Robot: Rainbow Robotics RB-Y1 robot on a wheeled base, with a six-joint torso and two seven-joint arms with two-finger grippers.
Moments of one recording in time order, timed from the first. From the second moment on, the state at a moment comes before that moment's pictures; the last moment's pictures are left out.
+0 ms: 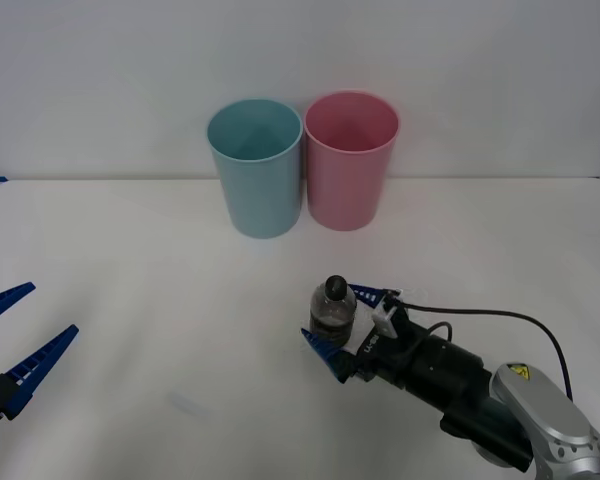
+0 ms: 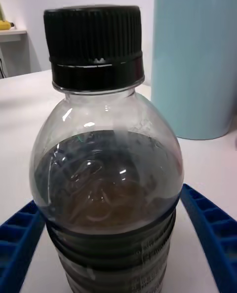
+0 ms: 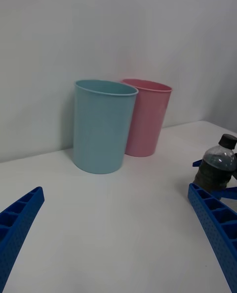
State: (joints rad) right arm -0.07 -0.28 0.28 -1.32 1.09 -0.70 0.43; left arm 0.35 0.40 0.52 -1.66 -0.96 -1.22 0.00
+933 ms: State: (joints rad) right arm -0.06 -0.34 0.28 -1.40 1.00 -0.70 0.39; left arm 0.35 0.40 0.52 -1.66 -0.96 -1.22 0.00
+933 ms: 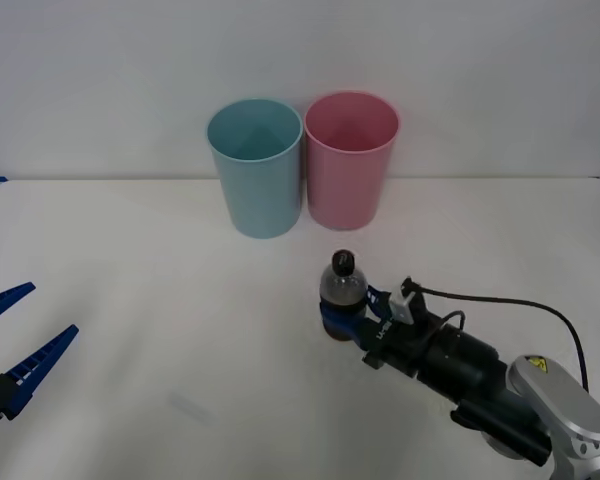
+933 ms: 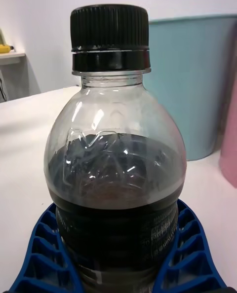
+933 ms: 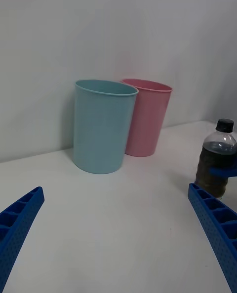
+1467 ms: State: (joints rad) right arm 0.02 -0.44 0.25 -1.70 0.97 -0.64 0.12; left arm 0.35 0.40 0.52 -1.66 -0.96 -1.22 0.00
